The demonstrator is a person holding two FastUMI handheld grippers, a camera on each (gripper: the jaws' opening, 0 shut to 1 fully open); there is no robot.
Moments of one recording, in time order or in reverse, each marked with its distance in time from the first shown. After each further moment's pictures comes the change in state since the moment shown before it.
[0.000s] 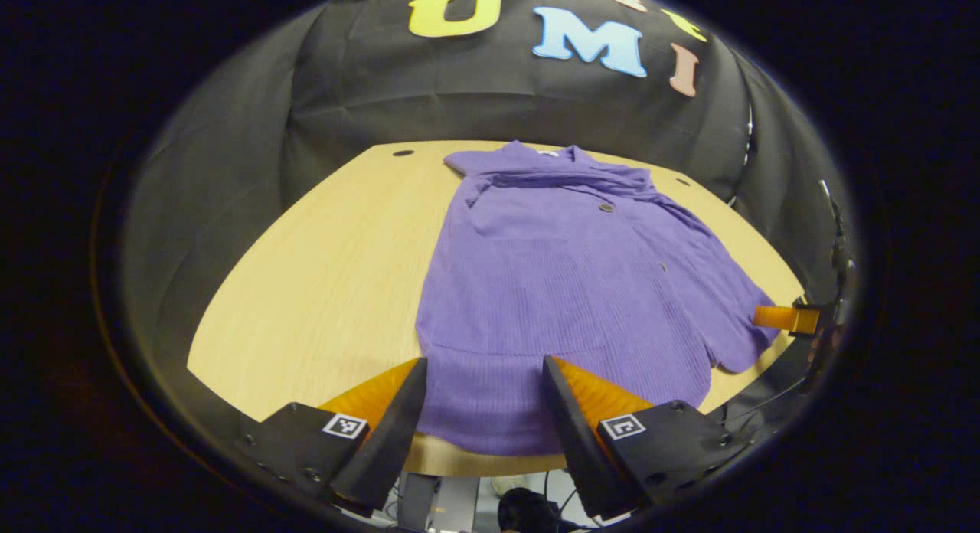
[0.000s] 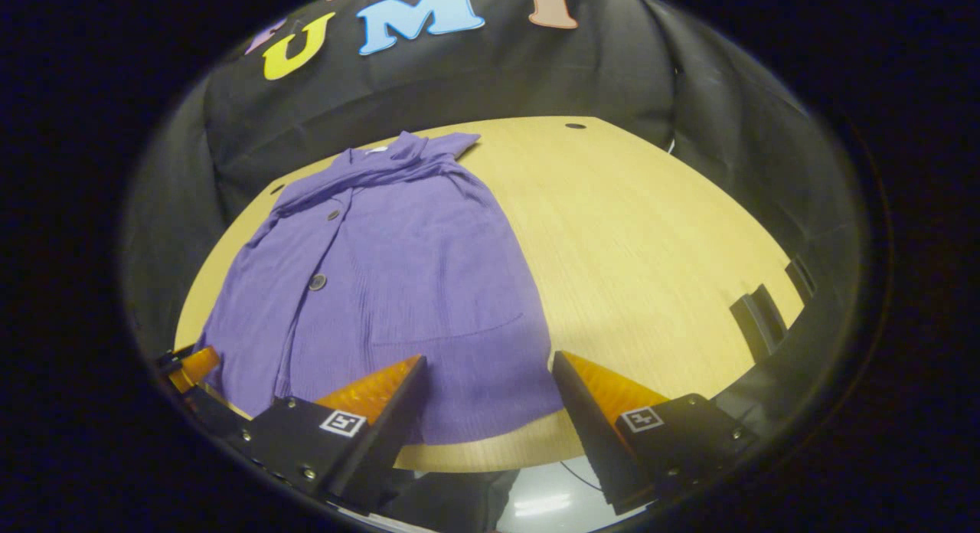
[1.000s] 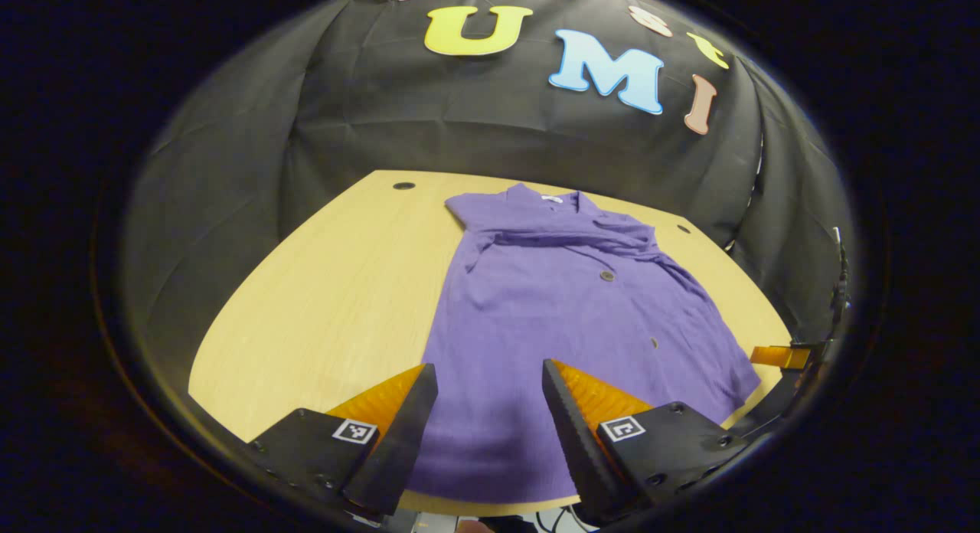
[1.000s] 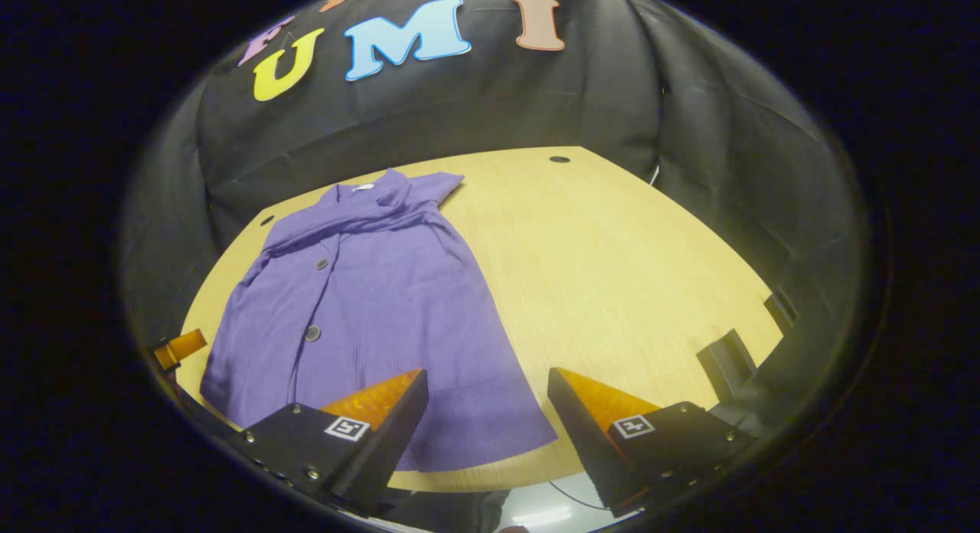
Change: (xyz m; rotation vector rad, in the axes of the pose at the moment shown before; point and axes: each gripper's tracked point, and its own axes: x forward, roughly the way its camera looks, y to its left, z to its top) left arm 0.005 0.020 0.073 -0.111 -0.084 -0.046; right arm -0.013 -0.022 0.048 0.059 -0.096 -0.018
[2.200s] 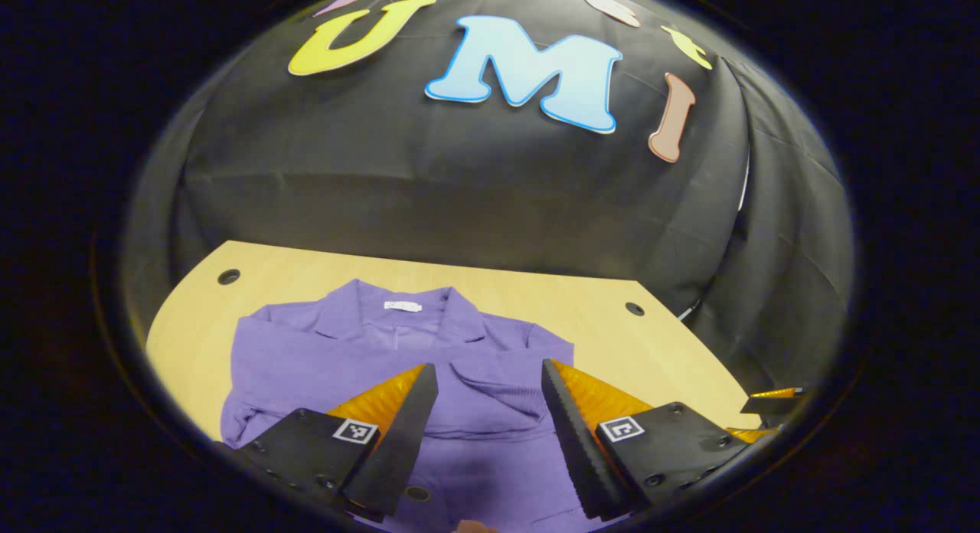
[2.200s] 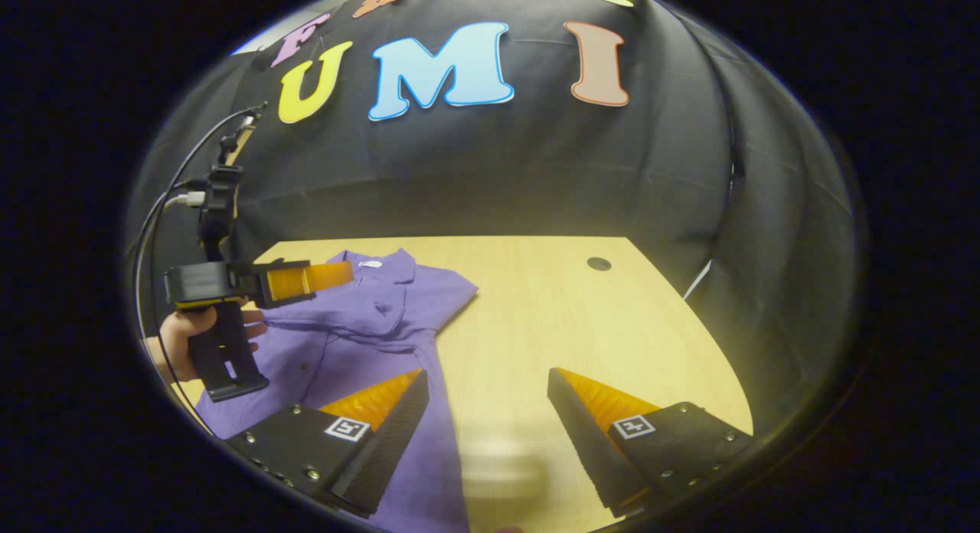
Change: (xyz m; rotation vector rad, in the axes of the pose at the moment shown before) left arm 0.224 -0.265 0.227 0.015 -0.152 -0.208; right arm 0.063 -0.009 0.189 -0.175 -0.181 0.117
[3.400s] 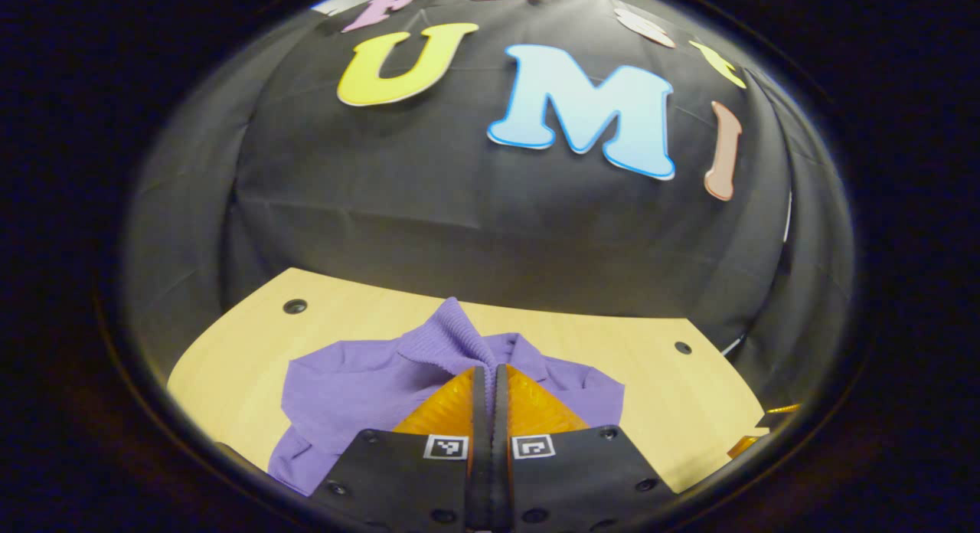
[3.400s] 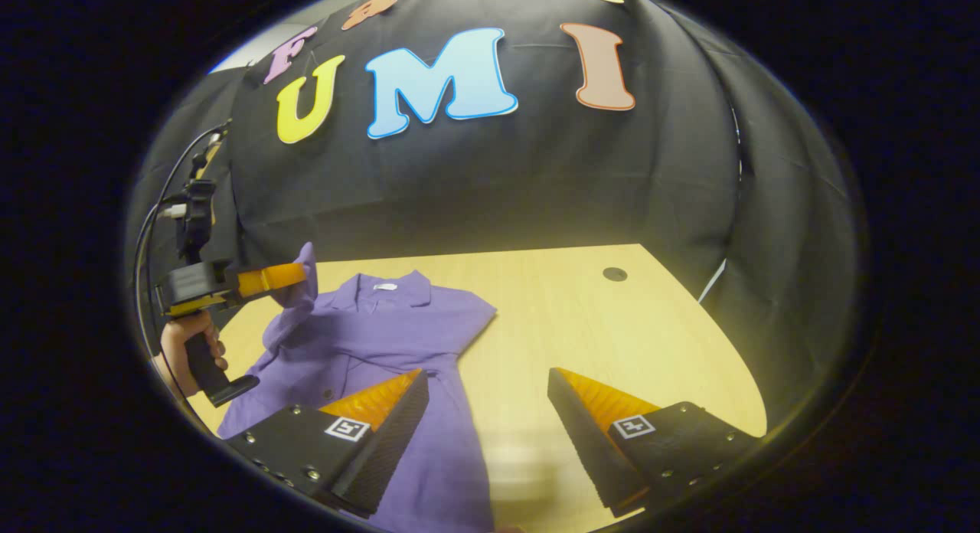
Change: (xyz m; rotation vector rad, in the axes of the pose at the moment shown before) left arm -0.001 0.028 0.055 0.010 -0.101 0.181; right arm 0.014 -0.003 0.037 0.042 -0.051 0.053
